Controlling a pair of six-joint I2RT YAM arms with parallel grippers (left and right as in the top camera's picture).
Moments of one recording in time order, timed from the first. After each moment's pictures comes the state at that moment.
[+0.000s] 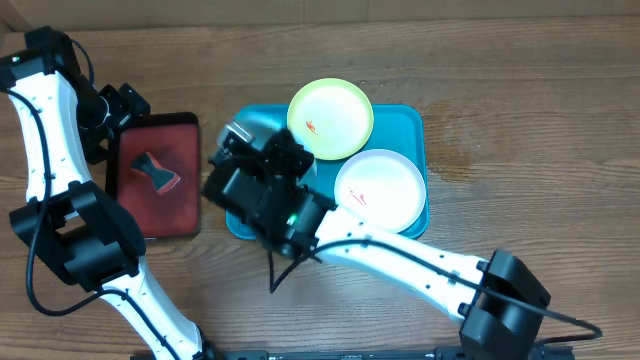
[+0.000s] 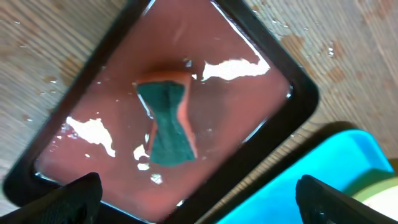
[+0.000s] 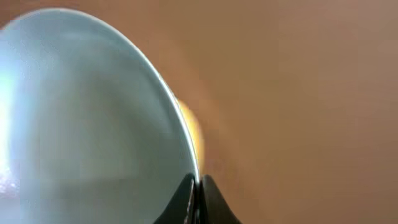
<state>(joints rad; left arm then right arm) 0.39 2.15 2.08 -1.39 0.12 -0.44 1.07 1.90 1.62 -0.57 0.91 -0.28</state>
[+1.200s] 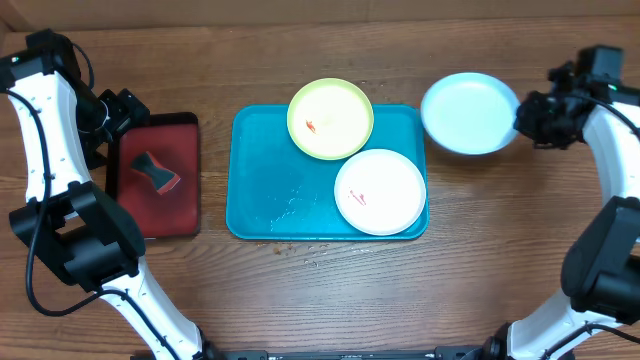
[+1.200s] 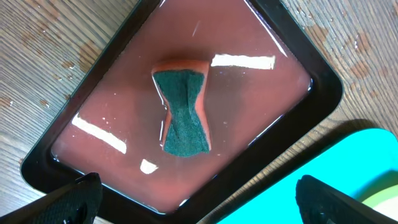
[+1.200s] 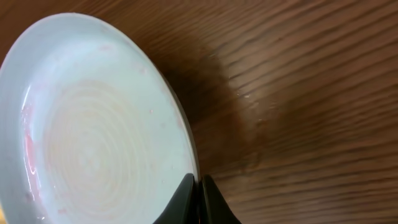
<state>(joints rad) 0.39 2.15 2.08 -1.43 0.08 -0.45 -0.29 1.88 1.48 -0.82 -0.25 0.21</state>
